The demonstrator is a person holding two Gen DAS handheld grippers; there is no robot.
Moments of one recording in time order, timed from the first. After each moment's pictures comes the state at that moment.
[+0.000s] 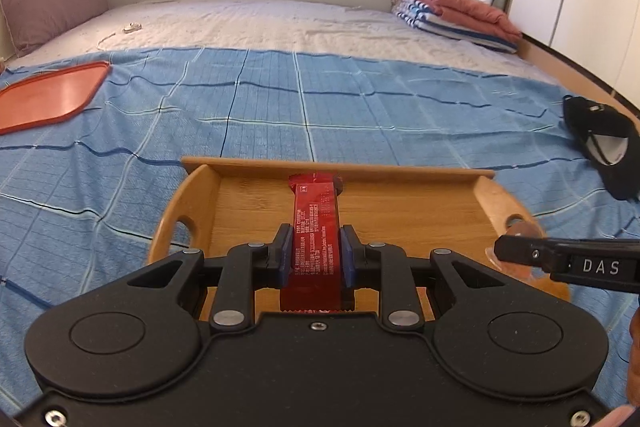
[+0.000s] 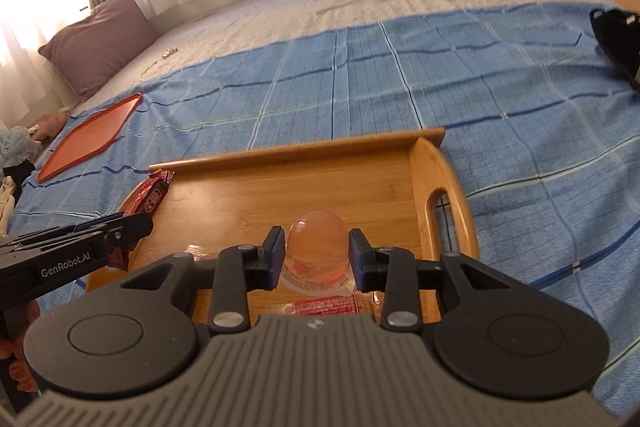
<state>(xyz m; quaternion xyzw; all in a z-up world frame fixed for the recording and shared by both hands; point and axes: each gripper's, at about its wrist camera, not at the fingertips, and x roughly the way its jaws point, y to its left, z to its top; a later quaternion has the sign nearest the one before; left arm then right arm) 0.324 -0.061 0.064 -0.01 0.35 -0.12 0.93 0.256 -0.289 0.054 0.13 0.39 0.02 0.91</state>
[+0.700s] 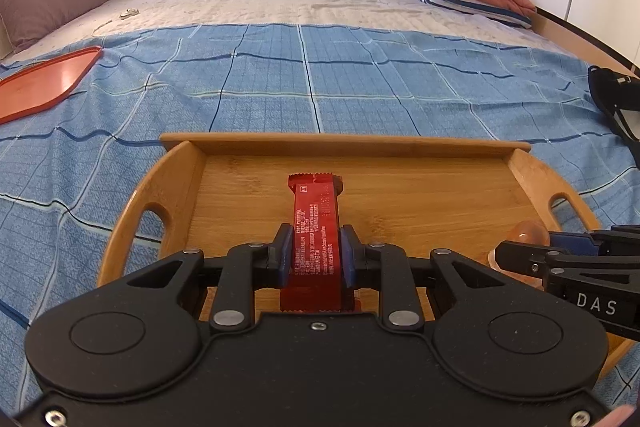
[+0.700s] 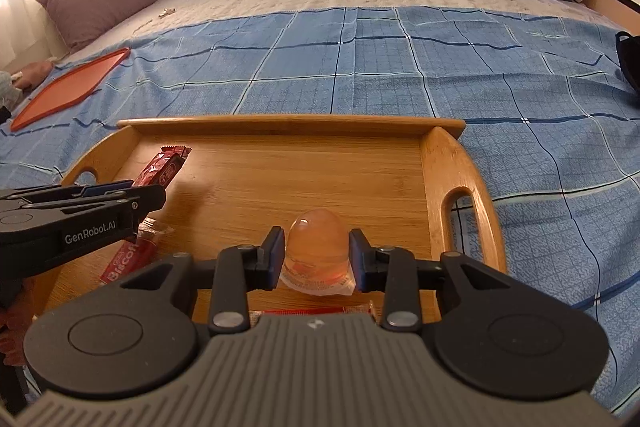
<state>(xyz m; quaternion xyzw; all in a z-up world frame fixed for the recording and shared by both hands) 0.355 -0.082 0.016 0.01 0.37 -0.11 0.92 0.280 -0.269 0.017 0.05 0.41 0.02 0.91</state>
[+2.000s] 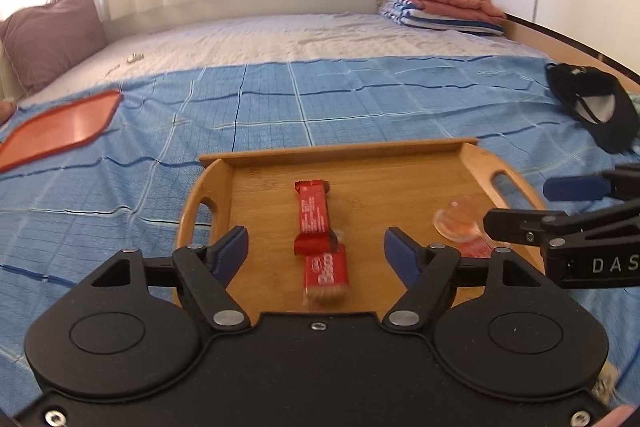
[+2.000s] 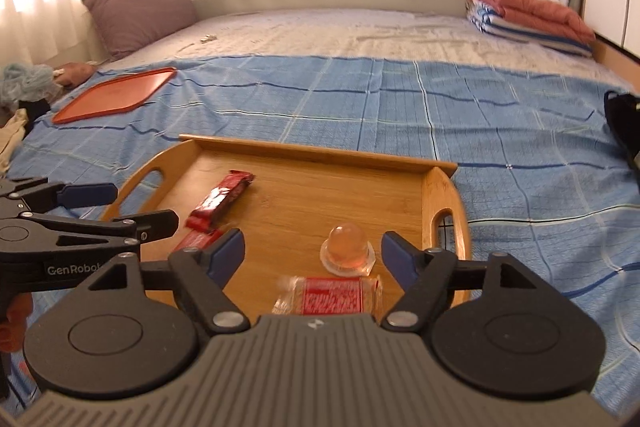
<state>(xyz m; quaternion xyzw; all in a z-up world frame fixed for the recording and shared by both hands) 0.241 -0.060 0.085 0.05 0.32 -0.13 0.94 0.201 -0.255 0.081 0.01 0.35 0.06 0.94</state>
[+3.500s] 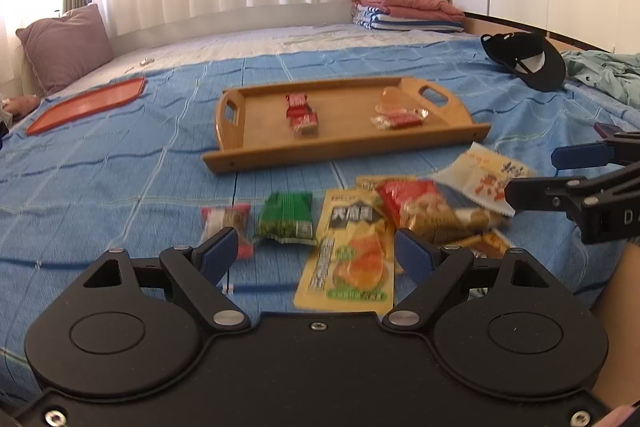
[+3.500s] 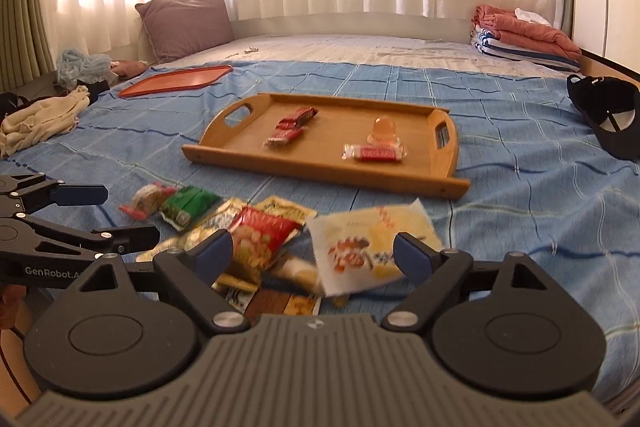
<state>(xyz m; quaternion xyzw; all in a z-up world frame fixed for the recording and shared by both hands) -0.005 -0.002 0.046 0.07 0.29 -0.15 0.94 -0.027 -0.226 0.059 0.00 0.29 0.08 0.95</state>
